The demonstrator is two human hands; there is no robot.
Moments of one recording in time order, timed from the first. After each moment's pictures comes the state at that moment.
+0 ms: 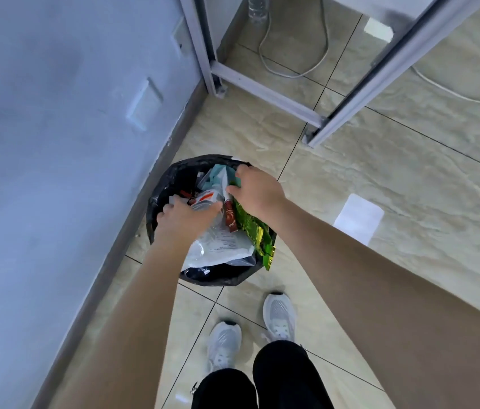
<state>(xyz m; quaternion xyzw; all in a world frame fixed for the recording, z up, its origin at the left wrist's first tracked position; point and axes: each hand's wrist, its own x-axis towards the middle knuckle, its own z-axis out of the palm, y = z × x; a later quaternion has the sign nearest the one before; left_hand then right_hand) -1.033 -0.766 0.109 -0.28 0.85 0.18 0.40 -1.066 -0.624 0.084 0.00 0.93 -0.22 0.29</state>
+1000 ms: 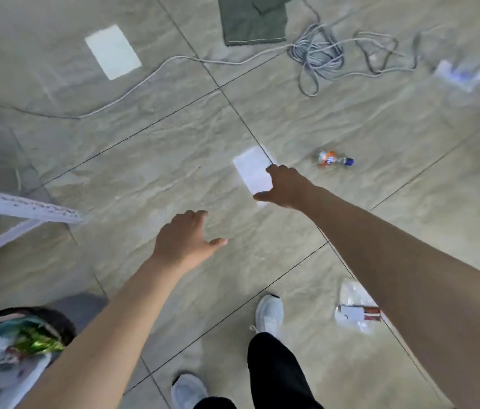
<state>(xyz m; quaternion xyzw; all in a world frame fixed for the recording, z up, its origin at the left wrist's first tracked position) -0.789 -0.343 0.244 0.49 0.79 -0.07 0.36 -0.644 -0.173 0.231 0.49 0.79 -0.29 0.24</state>
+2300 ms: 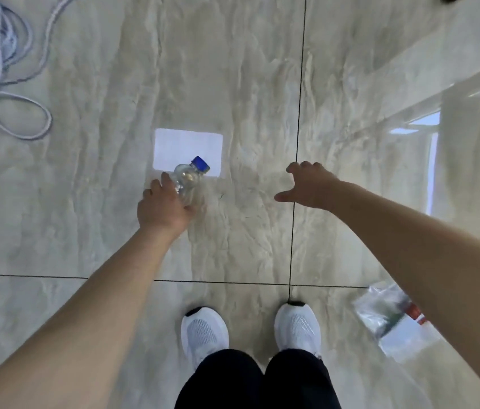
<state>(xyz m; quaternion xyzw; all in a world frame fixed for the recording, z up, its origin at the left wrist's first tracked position) -0.480 0.144 -0.141 0.71 0.61 -0.25 0.23 -0.230 0.066 -0.109 0.76 0.46 -0.43 0.18</state>
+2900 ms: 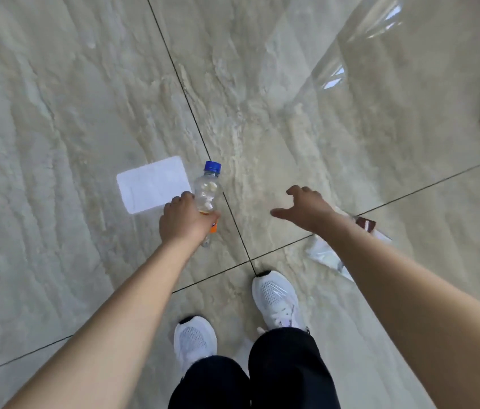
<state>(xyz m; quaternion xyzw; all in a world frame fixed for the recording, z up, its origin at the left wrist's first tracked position) -0.352 0.054 -0.078 0.76 0.52 -0.23 0.31 -0.197 -0.107 -0.076 0.86 0.18 -0.47 -0.01</state>
